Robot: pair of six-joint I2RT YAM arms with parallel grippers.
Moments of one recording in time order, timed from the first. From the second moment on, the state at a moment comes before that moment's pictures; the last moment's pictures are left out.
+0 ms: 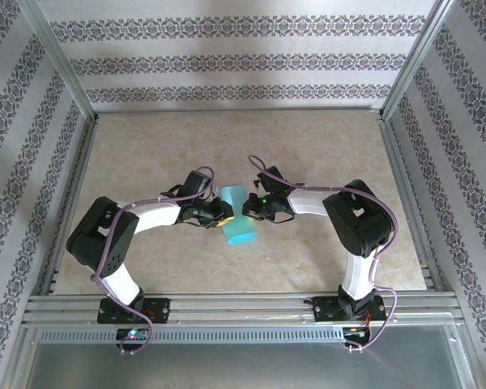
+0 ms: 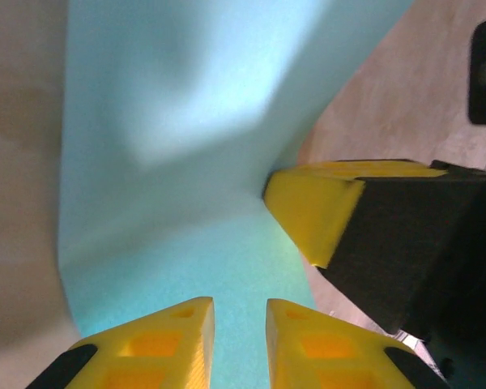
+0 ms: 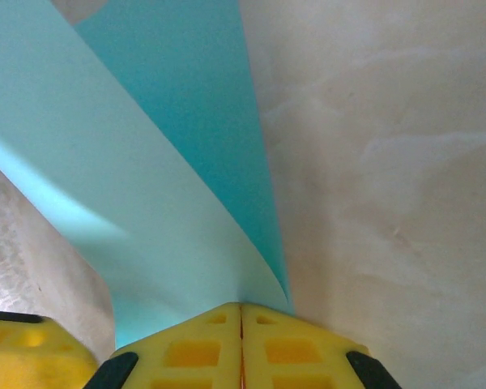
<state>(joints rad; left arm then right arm) -0.50 1.69 0.82 -0.08 0.53 -0.97 0.56 1.88 0.97 -0.12 -0.45 0.81</state>
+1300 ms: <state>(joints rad) -0.57 1.70 0.74 -0.05 0.50 -0.95 0.57 1.88 0.97 -0.12 -0.44 0.81</state>
